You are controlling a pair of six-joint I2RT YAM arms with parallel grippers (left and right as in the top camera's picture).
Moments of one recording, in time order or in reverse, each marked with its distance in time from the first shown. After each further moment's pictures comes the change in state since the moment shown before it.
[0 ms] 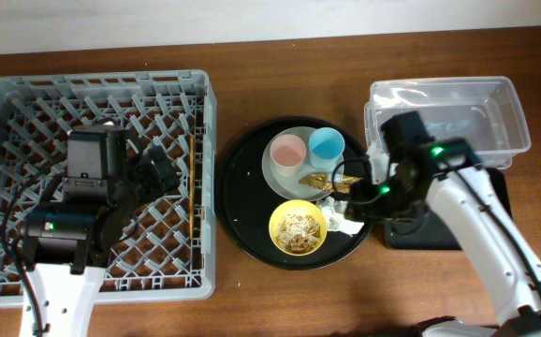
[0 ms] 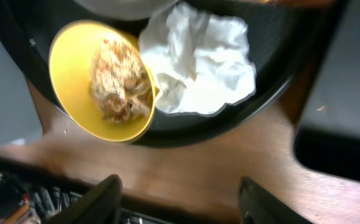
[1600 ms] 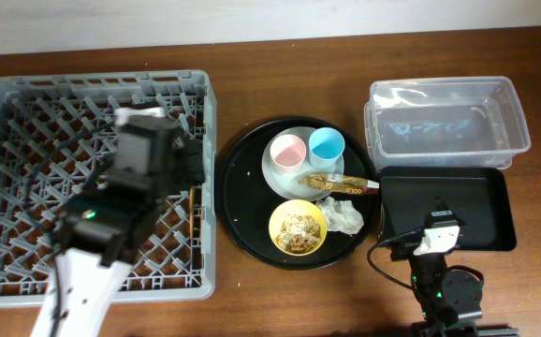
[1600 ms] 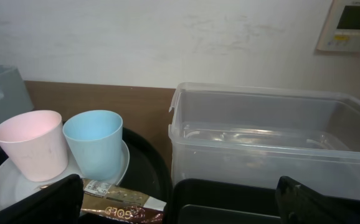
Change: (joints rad) left arm -0.189 0.041 0.000 0.122 -0.178 0.100; right arm -0.122 -1.440 -1.153 1.127 0.350 -0.256
